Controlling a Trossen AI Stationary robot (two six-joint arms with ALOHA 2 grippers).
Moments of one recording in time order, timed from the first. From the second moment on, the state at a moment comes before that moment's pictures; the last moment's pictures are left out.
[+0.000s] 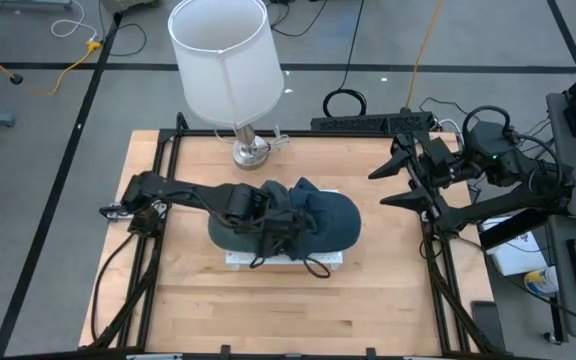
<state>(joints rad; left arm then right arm) -0.19 1.93 2.00 -1.33 -0.29 1.42 0.05 0.93 1.35 -0.36 -0.27 0.19</state>
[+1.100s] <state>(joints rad) -0.22 1.87 2.15 -1.45 -0.38 0.96 0.05 0.93 1.35 -0.37 -0.26 -0.02</state>
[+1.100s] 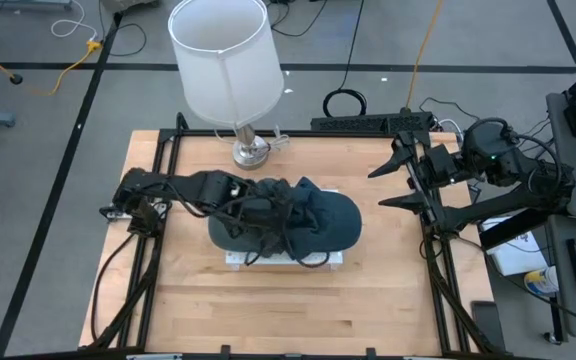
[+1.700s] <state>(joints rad) -0.05 1.58 2.15 -1.38 0.17 0.35 0.05 0.93 1.33 -0.39 -0.08 -0.05</state>
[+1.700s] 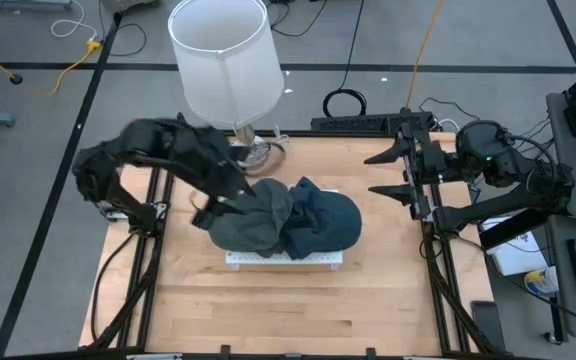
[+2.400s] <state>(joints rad) 0.02 0.82 1.35 -0.86 0.16 0.14 0.05 0.60 0.77 -0.08 -0.08 0.04</state>
